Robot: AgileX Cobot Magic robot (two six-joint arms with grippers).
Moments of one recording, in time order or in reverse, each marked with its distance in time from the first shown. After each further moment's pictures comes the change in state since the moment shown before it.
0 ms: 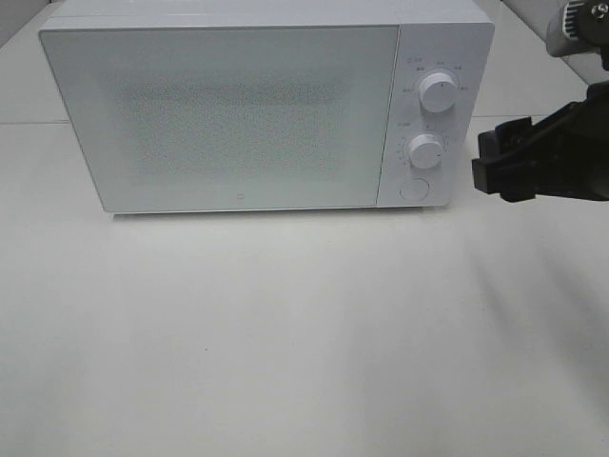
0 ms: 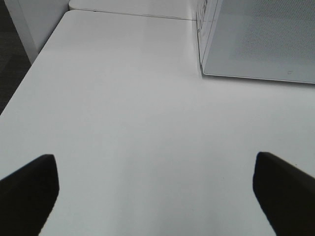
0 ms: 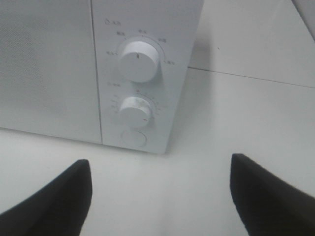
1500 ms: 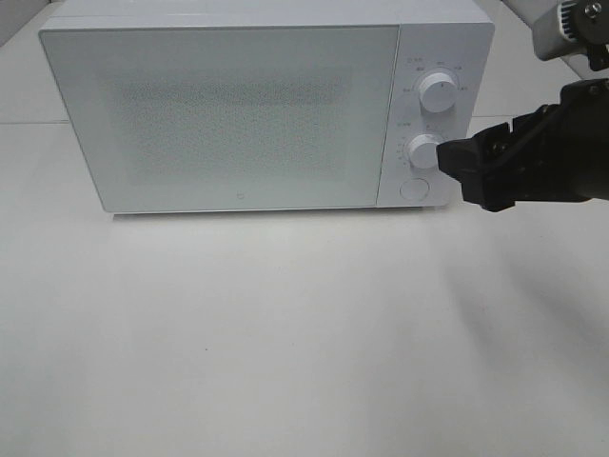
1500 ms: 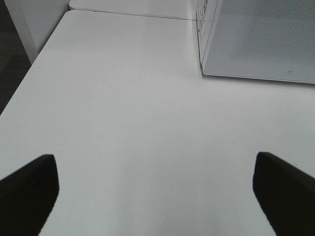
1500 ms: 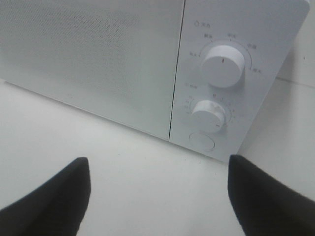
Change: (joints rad) left arm 0.000 0.000 0.000 0.000 0.000 0.000; right arm -0.190 -0.012 -0.017 -0.787 0.479 0.682
